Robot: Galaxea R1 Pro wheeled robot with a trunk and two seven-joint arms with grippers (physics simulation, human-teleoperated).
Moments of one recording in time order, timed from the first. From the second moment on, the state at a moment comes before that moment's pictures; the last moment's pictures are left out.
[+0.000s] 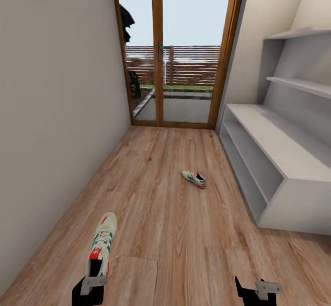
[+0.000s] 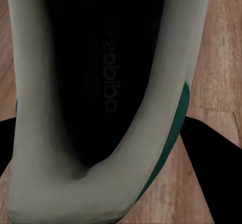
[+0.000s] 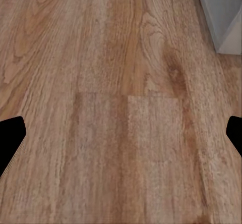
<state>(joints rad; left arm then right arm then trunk) -0.21 0.04 0.03 -0.53 0.02 -0.36 0.02 -0.21 -0.13 -0.06 -0.47 -0.07 -0.47 0.04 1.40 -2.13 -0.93</state>
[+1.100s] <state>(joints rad) -0.21 0.04 0.03 -0.53 0.02 -0.36 0.02 -0.21 -0.13 -0.06 -0.47 -0.07 -0.47 0.04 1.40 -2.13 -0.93</state>
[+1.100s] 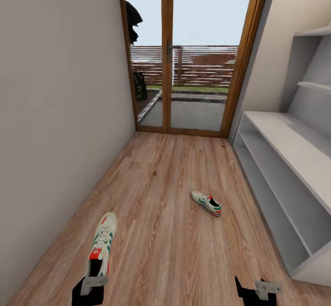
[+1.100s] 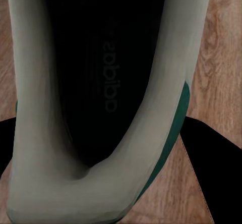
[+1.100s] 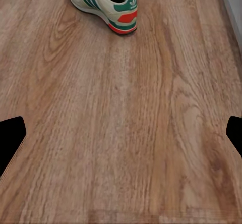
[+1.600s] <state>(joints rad) -0.21 0.04 0.03 -0.53 0.02 -0.36 0.02 -0.21 -0.13 -0.06 -0.47 -0.07 -0.48 0.04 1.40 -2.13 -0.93</state>
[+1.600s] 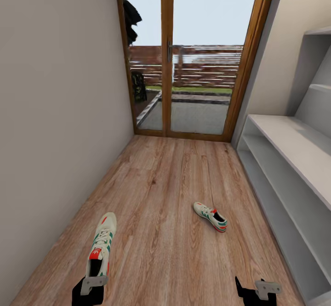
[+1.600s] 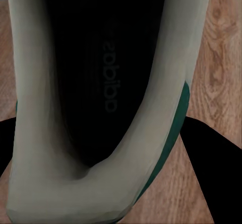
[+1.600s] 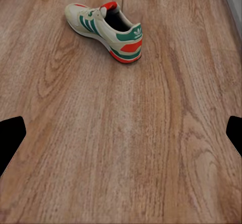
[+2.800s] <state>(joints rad) -0.21 0.04 0.03 -0.53 0.01 -0.36 0.02 -0.20 -0.13 -0.06 -0.47 -0.07 -0.48 0.03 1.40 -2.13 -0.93</state>
